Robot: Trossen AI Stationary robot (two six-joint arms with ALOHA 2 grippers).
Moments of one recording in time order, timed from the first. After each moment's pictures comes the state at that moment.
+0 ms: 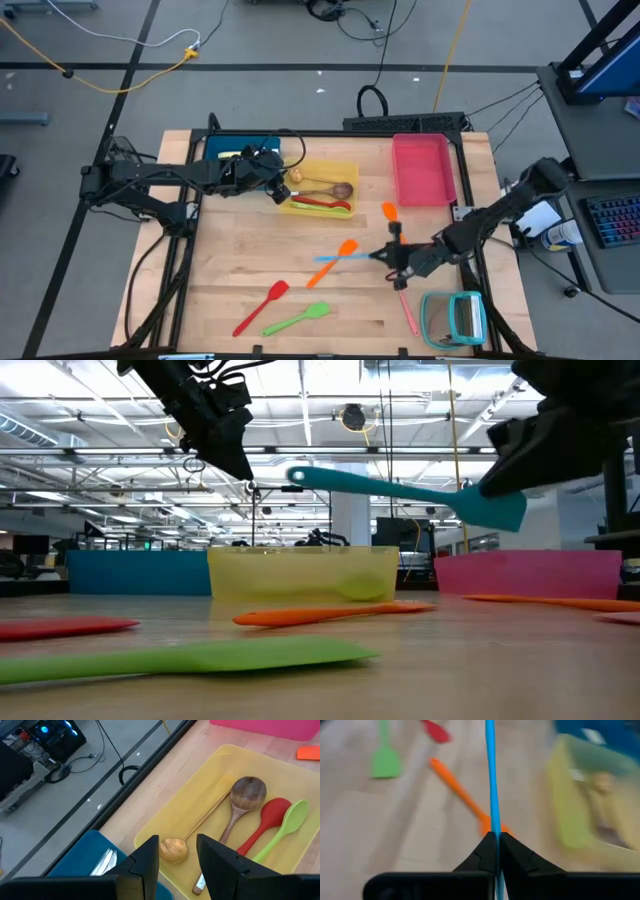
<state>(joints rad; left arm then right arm) 0.16 1.28 0.94 -0.41 -0.50 -0.17 0.56 1.26 0.50 0.11 0.52 0.13</state>
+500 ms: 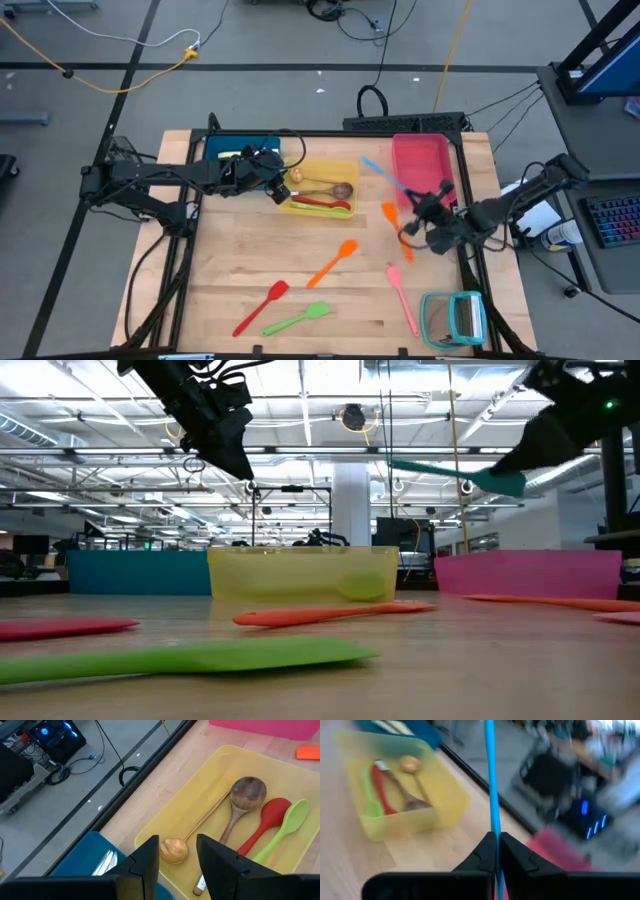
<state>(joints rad) 0.16 1.28 0.94 -0.41 -0.50 -0.16 0.46 0.84 0.50 -0.60 1.17 0.52</state>
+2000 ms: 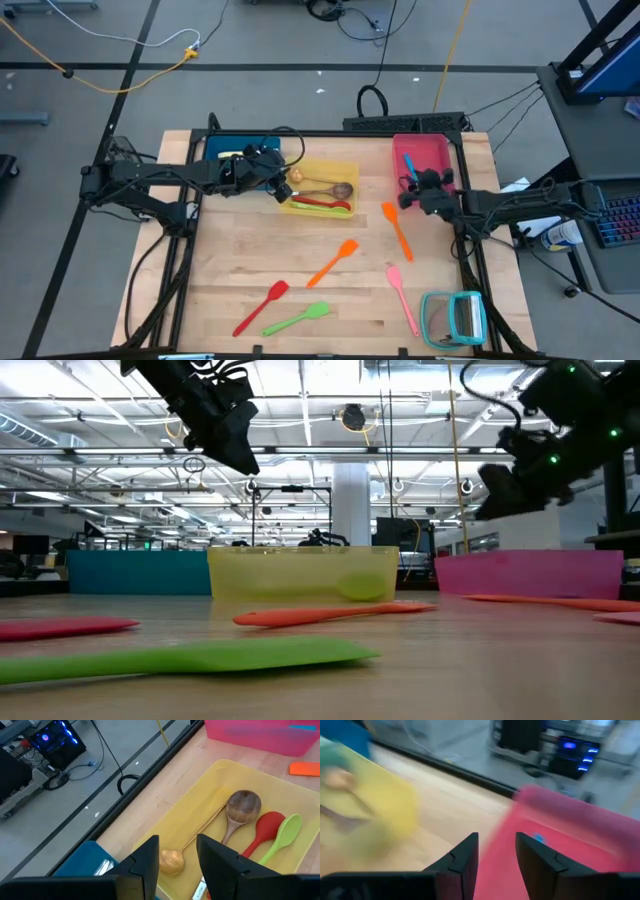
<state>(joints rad) 0.16 1.28 0.94 -0.35 -0.50 -0.16 -0.05 0.78 0.29 -0.18 0.91 0.50</state>
